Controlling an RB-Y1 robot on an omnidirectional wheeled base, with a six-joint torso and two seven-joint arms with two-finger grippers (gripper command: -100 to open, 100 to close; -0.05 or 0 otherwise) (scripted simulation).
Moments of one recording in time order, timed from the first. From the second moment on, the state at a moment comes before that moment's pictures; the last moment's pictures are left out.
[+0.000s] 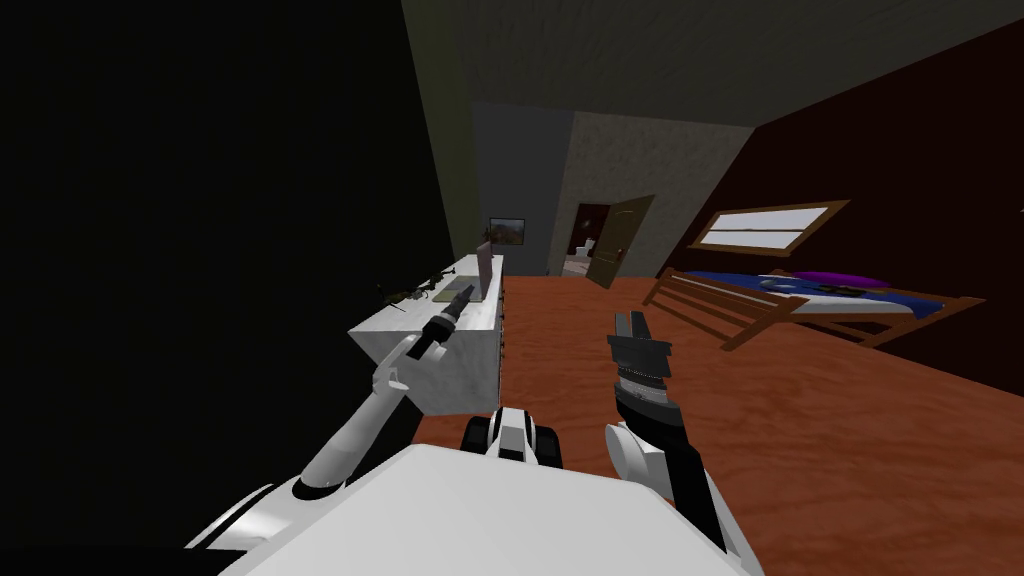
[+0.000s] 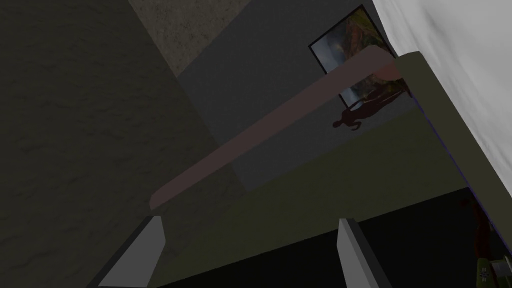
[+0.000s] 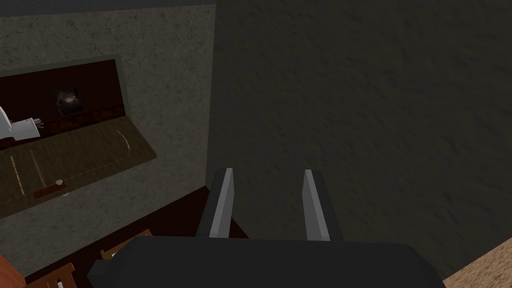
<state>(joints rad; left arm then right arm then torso) 0.00 0.45 -0.04 -1.97 -0.07 0.08 -0.13 0.51 -0.04 0.02 -2.32 -0.01 -0.49 -0.05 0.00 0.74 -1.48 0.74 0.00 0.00</state>
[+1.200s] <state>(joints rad) -0.25 0.64 -0.07 -1.83 -0.06 0.37 -0.15 0.51 -0.04 0.02 -2.32 -0.01 -0.49 -0.05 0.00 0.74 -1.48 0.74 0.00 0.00</state>
